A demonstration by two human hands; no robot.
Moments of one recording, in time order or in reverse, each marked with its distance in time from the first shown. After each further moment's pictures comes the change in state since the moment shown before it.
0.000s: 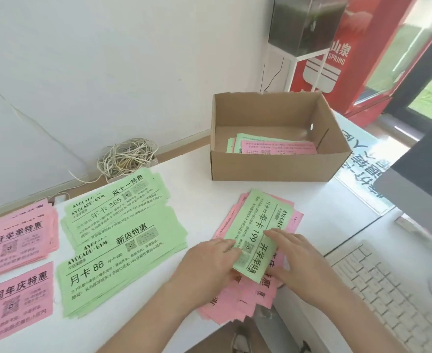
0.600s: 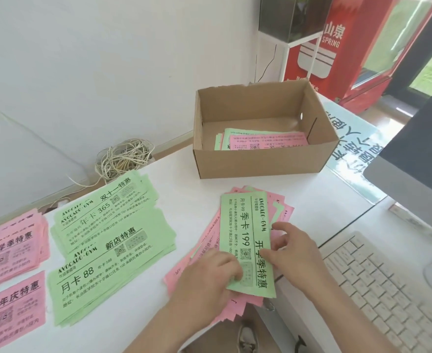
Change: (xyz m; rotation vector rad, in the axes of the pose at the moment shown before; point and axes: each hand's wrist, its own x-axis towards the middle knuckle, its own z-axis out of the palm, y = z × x) left_hand -0.007 0.027 0.013 -0.278 0.073 -0.030; right_hand 0.008 0.000 -0.003 0.551 0.119 0.414
